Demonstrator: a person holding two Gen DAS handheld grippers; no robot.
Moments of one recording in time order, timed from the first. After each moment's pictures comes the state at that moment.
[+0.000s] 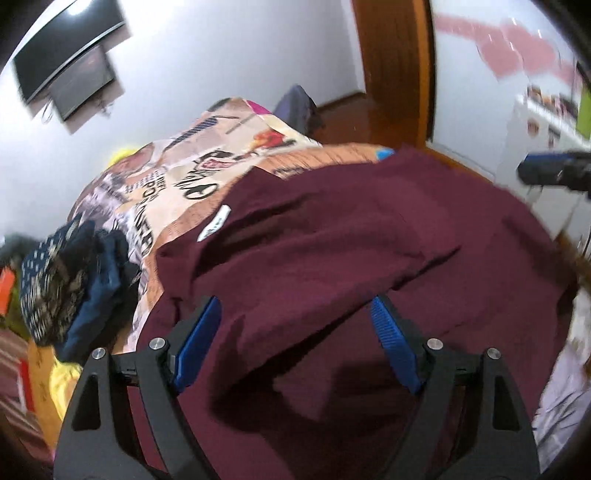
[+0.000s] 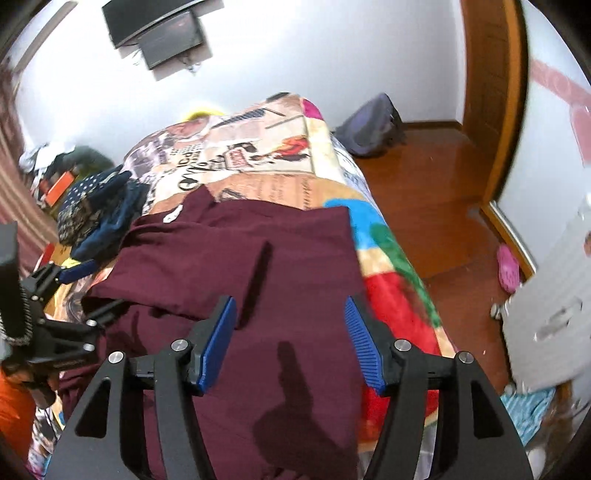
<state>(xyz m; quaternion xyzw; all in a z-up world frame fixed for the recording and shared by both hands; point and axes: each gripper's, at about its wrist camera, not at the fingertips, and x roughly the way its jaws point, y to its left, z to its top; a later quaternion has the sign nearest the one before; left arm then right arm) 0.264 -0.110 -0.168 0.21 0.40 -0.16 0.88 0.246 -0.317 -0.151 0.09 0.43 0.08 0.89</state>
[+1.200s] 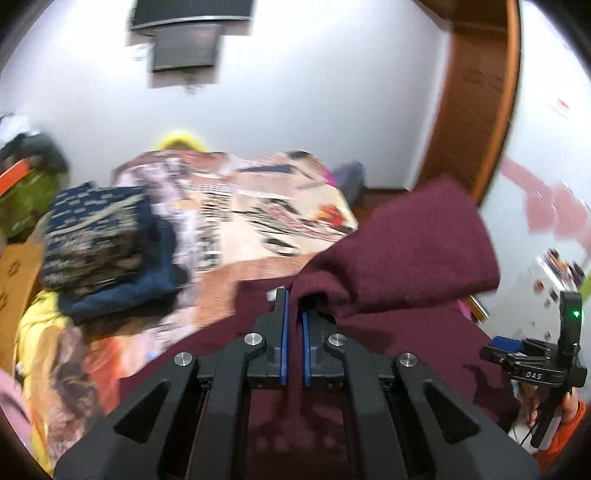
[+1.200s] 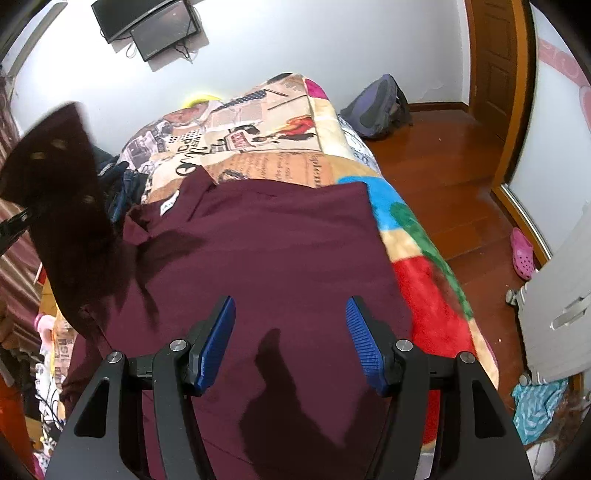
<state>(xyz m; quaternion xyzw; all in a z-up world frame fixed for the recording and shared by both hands) 0.275 0.025 -0.076 -0.05 0.32 -0.08 0.94 0.263 -0.304 -0.169 0.10 0.45 0.11 0.88</state>
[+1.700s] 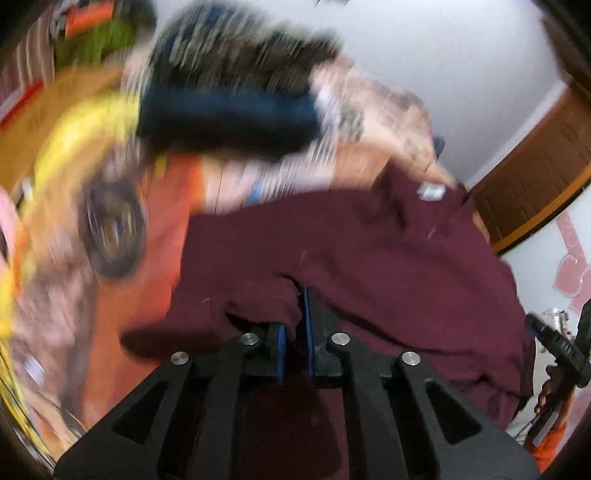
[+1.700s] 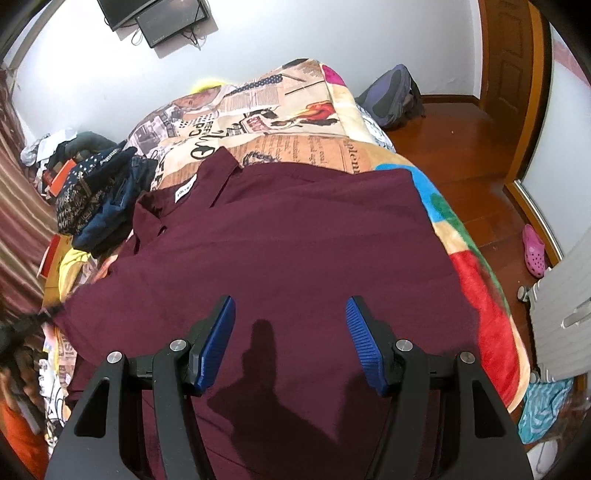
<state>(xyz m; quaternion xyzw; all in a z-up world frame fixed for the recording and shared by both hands) 0.223 0.162 -0.225 -0.23 0.48 0.01 0.84 0.266 -0.273 -0.182 0.10 0.47 0.11 0.87</state>
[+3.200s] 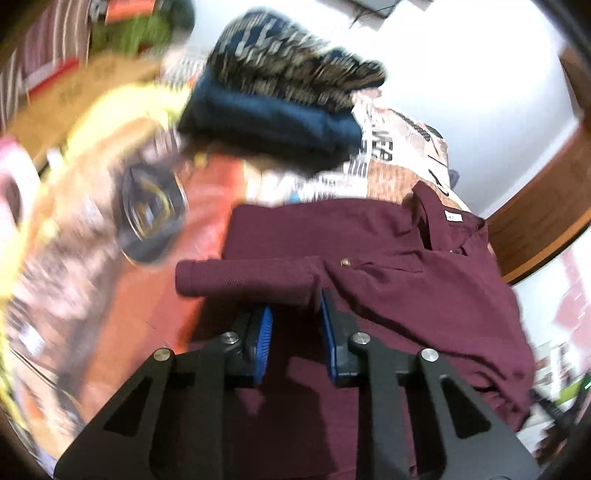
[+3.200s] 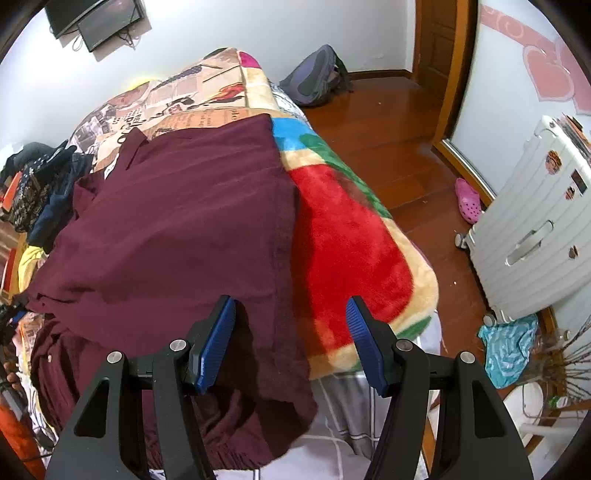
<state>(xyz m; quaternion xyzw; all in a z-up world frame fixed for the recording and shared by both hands) 0.188 0.187 -0.209 -0.23 0.42 0.07 0.88 0.205 -0.338 -0.188 0.09 0.50 0.00 0.86</state>
